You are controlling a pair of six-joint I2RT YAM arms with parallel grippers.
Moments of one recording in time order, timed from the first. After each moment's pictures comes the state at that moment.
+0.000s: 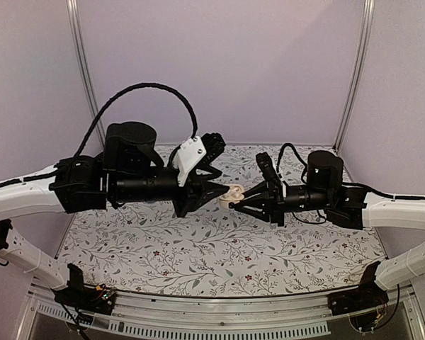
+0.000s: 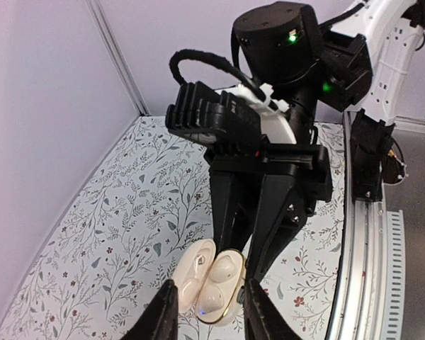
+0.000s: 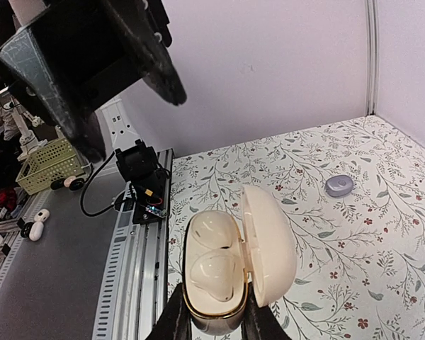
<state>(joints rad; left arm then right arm) -1.24 1.32 1.27 -0.30 -0.13 0.18 0.89 1.25 0.76 0.31 -0.61 0.09</state>
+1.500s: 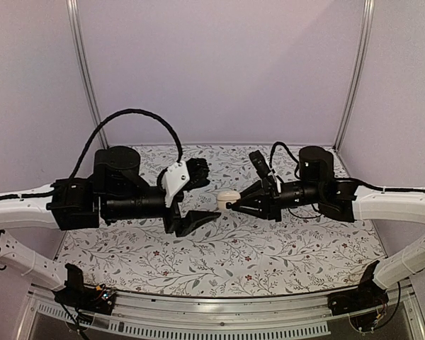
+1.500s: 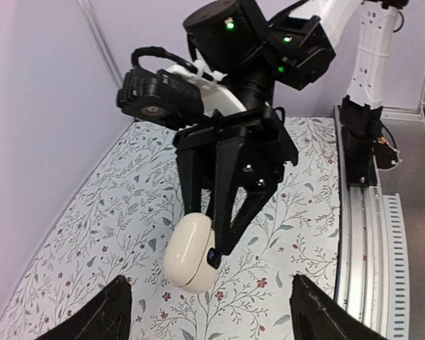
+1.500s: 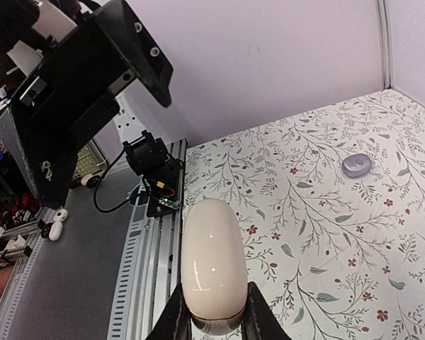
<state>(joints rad) -1.24 1.19 1.04 -0.16 -0.04 0.25 0.85 1.32 0.81 0.30 -0.75 0.13</state>
